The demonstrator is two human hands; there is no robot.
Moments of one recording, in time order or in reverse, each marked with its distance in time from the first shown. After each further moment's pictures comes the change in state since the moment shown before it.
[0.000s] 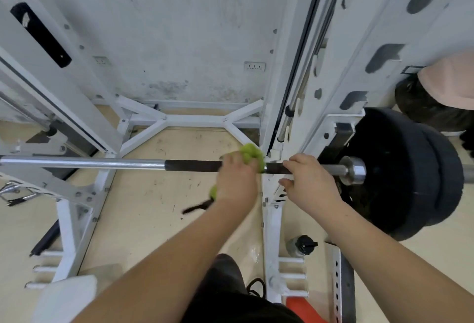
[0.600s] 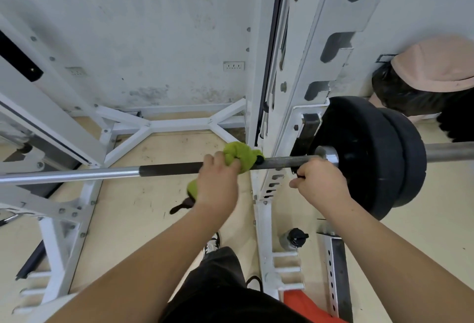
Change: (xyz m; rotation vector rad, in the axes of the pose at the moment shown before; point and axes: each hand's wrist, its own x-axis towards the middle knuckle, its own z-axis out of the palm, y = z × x) left_hand -0.003 0.015 0.010 0.069 0.080 0.056; right_hand -0.024 0.060 -0.015 -0.007 -0.117 0.357
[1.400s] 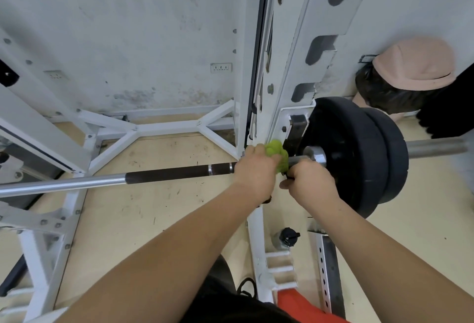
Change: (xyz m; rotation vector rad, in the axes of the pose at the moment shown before) left_hand 0.035 0.082 -0.022 -0.138 -0.112 0.305; right_hand 0.001 -0.001 0.004 0.015 0.036 -0.001
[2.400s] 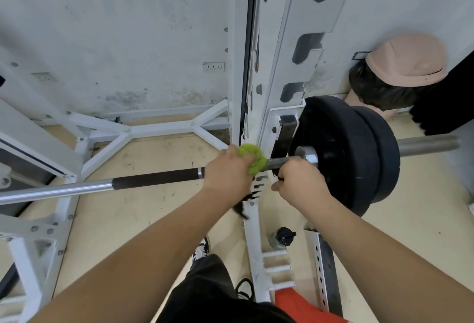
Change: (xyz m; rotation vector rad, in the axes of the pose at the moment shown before) left_hand -0.007 -0.031 0.005 0.071 0.003 -0.121; right_hand 0.003 -0.002 -0.007 -0.039 -0.044 -0.032
